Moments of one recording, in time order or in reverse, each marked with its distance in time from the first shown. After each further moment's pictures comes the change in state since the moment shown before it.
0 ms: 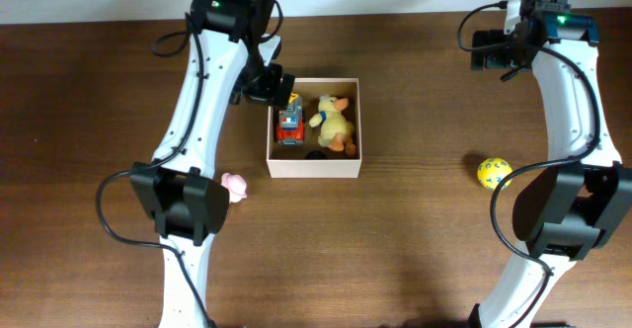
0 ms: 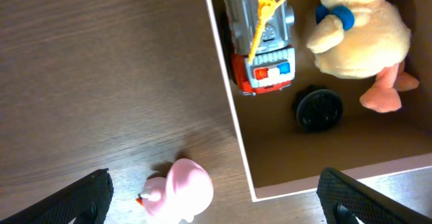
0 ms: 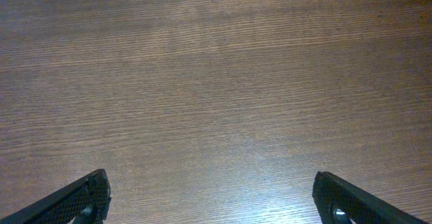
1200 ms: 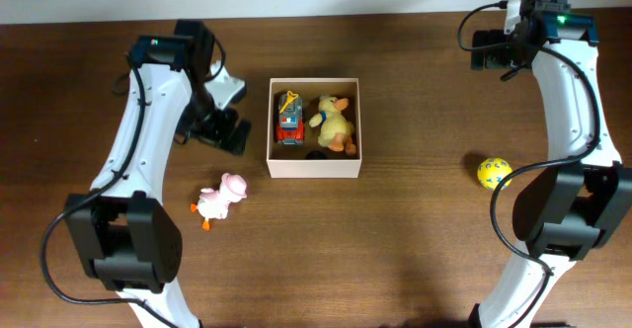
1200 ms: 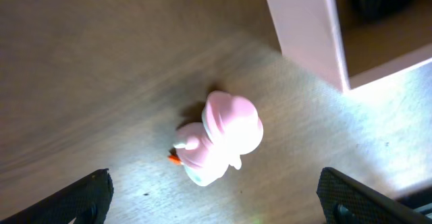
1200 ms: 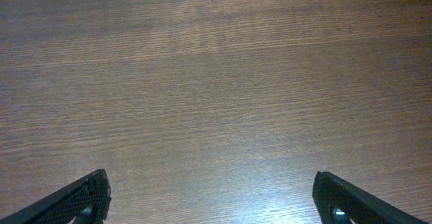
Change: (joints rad) left arm 0.173 -0.352 -0.711 0.228 0.065 0.360; right arm 0.000 0.000 0.000 0.000 0.000 0.000
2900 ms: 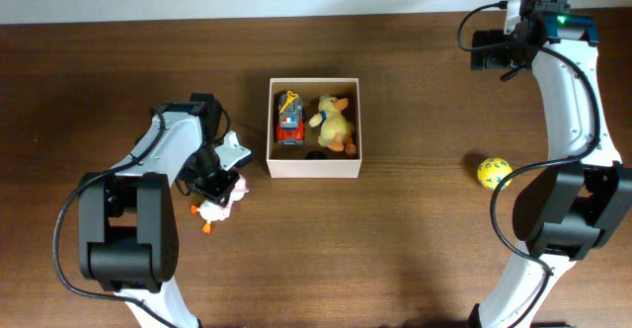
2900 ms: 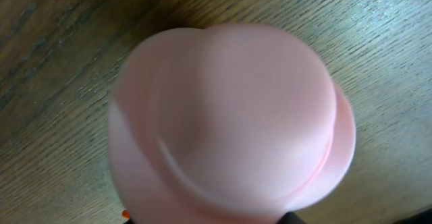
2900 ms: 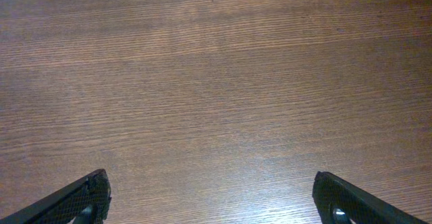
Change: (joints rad) left arm 0.027 0.000 -0.519 0.318 -0.034 0.176; right arm 0.000 0.000 0.000 0.000 0.000 -0.001
